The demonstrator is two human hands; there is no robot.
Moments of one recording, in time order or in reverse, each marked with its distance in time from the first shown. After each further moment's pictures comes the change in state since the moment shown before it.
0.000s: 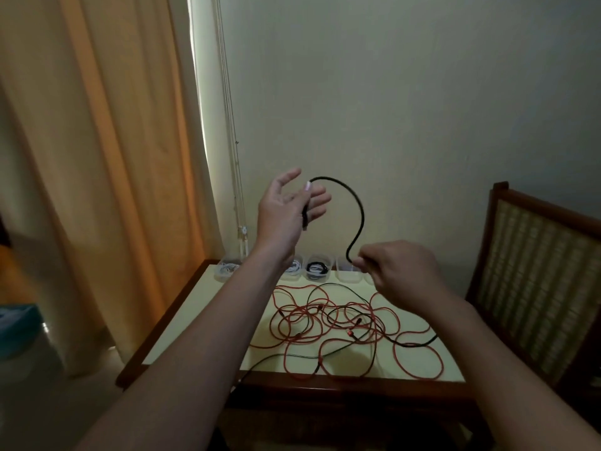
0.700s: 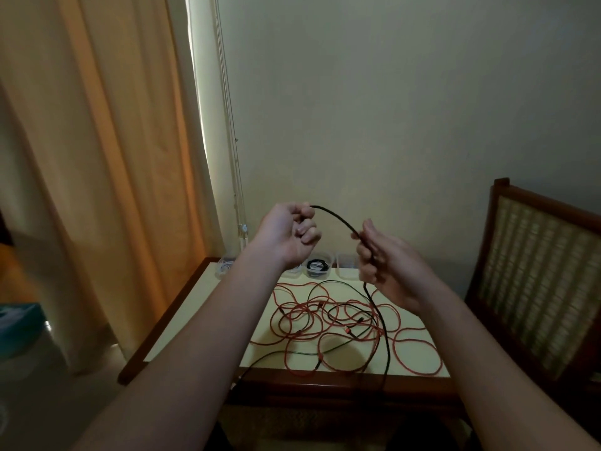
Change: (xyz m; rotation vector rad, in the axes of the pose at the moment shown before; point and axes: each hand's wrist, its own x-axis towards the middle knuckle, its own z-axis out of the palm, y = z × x) left_hand 0.004 -0.002 -0.002 -0.433 0.054 -0.640; right_hand 0.007 -0.009 0.012 1.704 -0.195 0.549
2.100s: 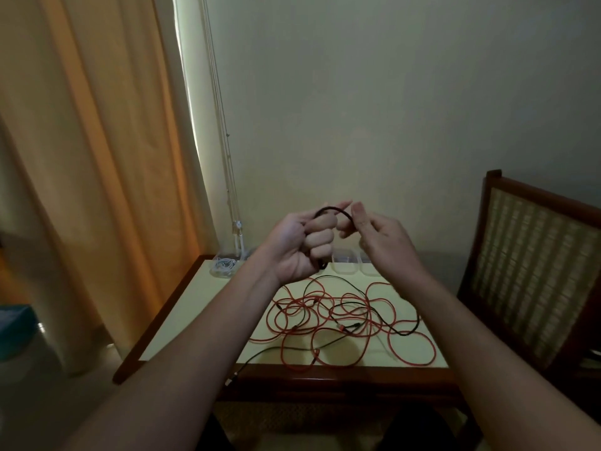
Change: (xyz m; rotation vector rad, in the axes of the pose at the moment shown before) left_hand -0.002 -0.024 -0.007 0.119 -0.518 -0.208; right_hand -0.003 -0.013 0.016 -0.625 0.280 -0.351
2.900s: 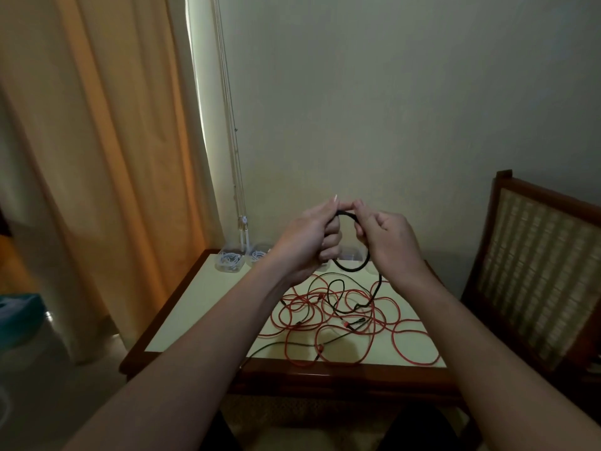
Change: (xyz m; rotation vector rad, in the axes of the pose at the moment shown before) left_hand 0.003 -0.012 -0.002 0.429 0.260 0.290; right_hand 0.000 -0.001 0.012 -0.045 0.042 -0.054
